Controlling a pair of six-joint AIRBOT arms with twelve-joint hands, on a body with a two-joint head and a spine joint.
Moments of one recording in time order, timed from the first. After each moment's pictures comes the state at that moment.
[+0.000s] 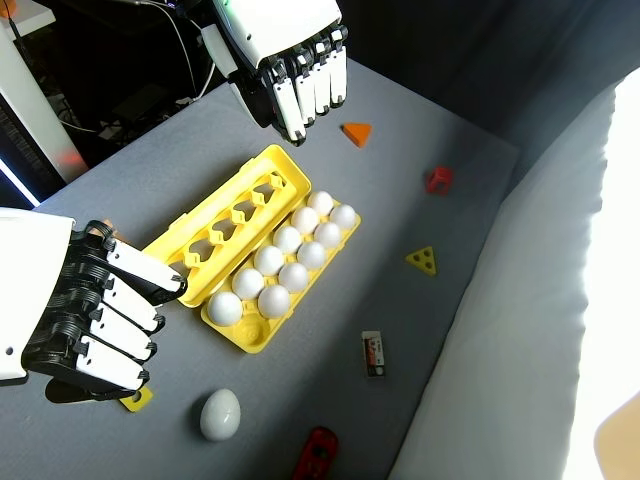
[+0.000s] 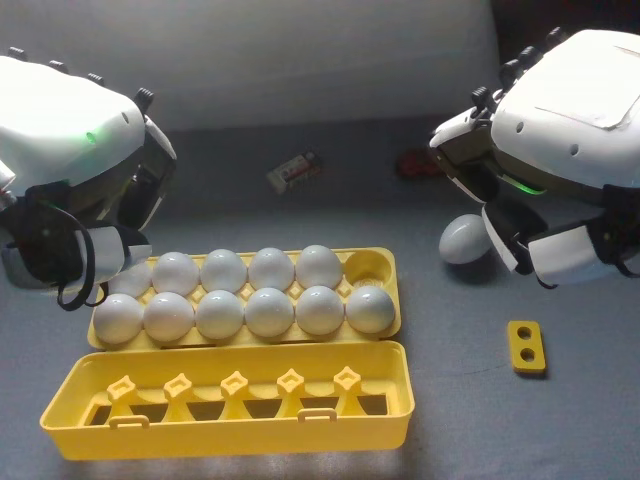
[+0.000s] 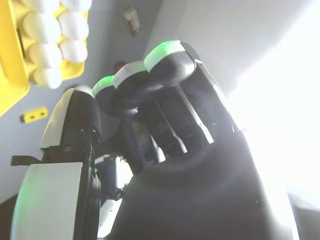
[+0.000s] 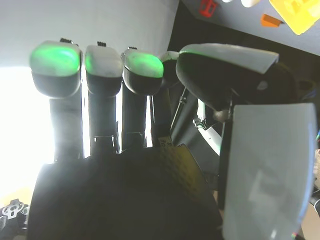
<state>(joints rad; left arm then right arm) 0.09 -0.60 0.44 1.15 0.74 -0.02 -0.44 -0.81 0.70 0.55 0.34 -1.76</state>
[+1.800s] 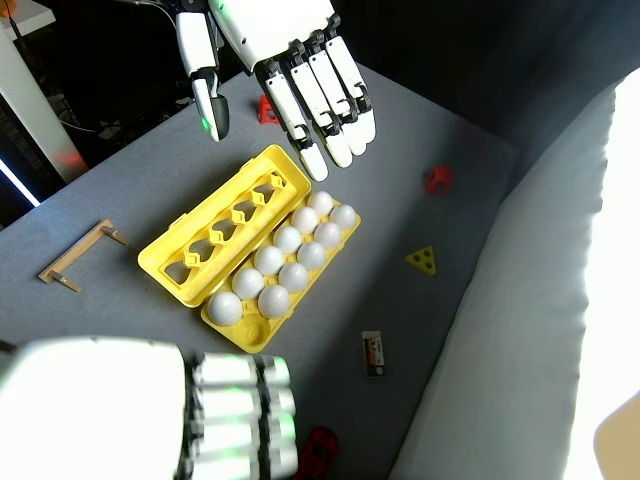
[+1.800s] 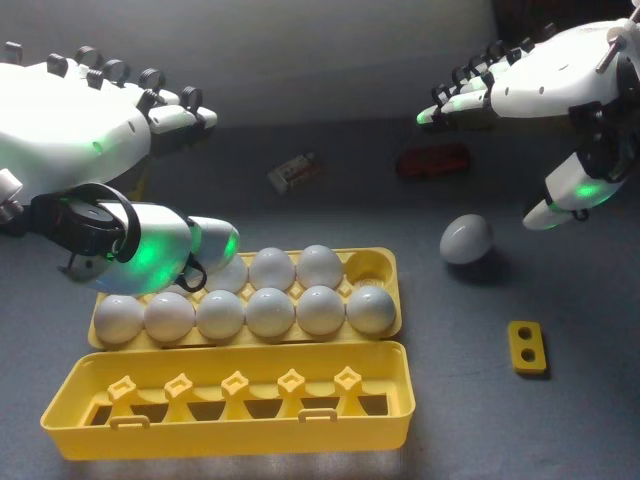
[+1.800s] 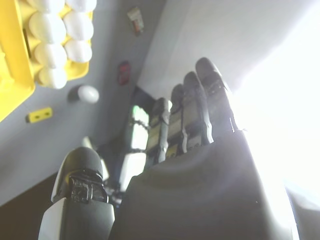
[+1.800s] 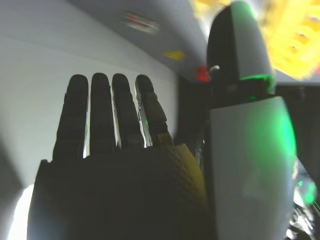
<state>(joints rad) 0.10 -0.61 0.43 1.14 0.74 -0.02 -0.24 -1.04 1.10 -0.32 -0.34 -0.79</state>
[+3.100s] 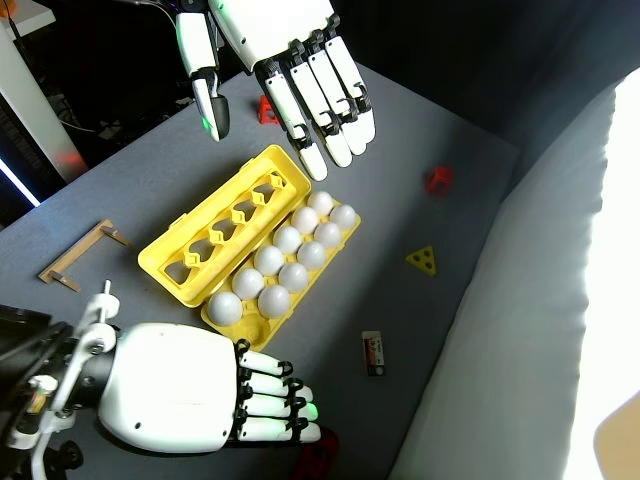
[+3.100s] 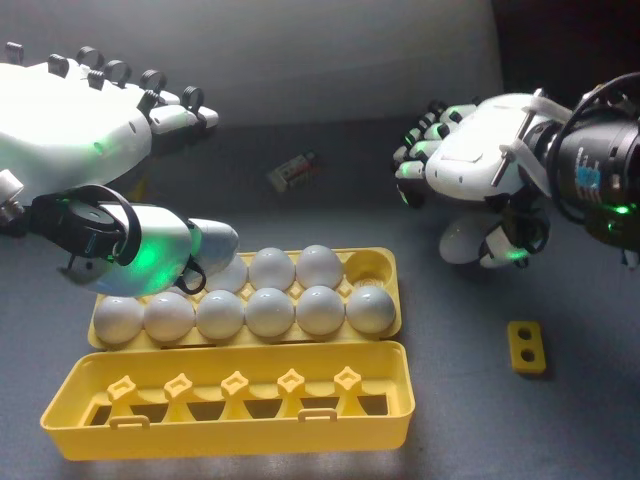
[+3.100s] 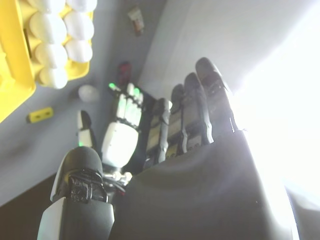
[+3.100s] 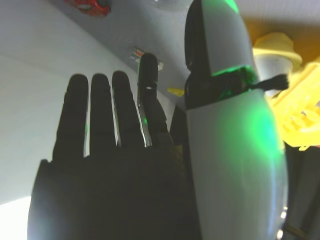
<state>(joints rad) 0.10 -0.61 0.43 1.14 0.73 -0.02 -0.44 -1.23 1.14 -1.22 -0.33 -0.06</state>
